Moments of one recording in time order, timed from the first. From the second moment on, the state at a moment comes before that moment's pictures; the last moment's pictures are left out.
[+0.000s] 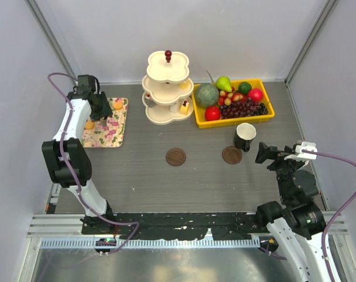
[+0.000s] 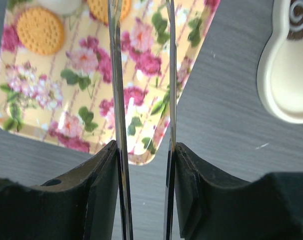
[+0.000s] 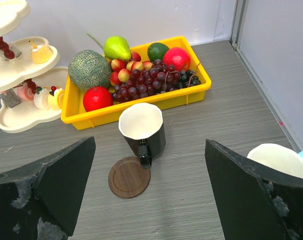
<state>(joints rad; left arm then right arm) 0.09 1.75 1.53 -0.77 -0.01 -0.30 0.30 0.17 0.60 -0.44 0.37 0.17</state>
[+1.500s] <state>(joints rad) 0.09 2.07 1.87 -0.88 -0.06 -0.26 0.30 0.18 0.59 -0.44 0.37 0.16</state>
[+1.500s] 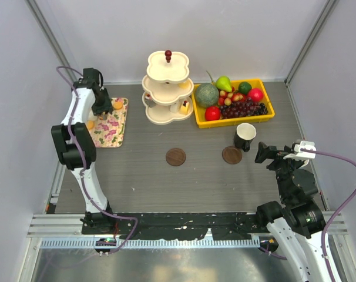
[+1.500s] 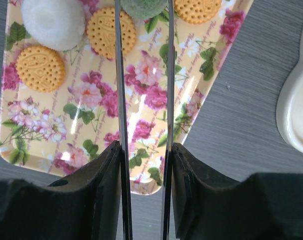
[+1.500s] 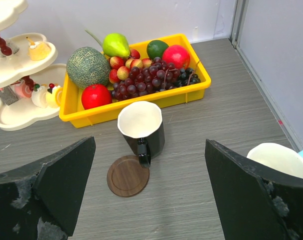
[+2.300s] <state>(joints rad) -0.13 1.61 1.60 -0.81 0.12 -0.31 0.30 0.16 0.59 -0.44 0.36 0.16</state>
